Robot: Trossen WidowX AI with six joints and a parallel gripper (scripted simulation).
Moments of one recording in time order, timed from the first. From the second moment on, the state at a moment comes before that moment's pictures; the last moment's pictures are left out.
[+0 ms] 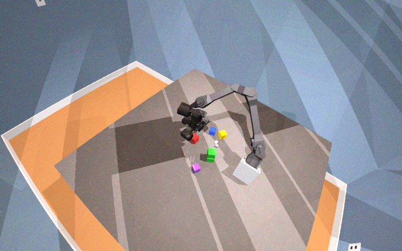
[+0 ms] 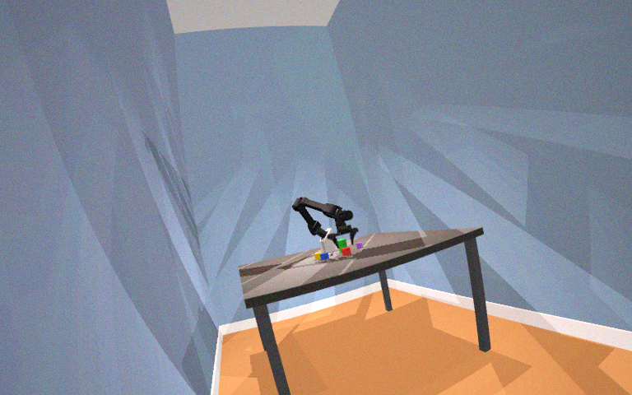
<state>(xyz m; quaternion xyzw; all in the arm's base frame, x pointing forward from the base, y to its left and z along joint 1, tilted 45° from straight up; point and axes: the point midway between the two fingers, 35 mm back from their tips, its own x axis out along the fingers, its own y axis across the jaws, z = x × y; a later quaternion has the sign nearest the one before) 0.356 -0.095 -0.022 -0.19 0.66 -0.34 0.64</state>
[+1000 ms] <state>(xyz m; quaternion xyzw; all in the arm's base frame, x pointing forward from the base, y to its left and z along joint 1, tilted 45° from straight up) 0.349 -0.124 -0.050 -0.20 0.66 -0.34 0.64</state>
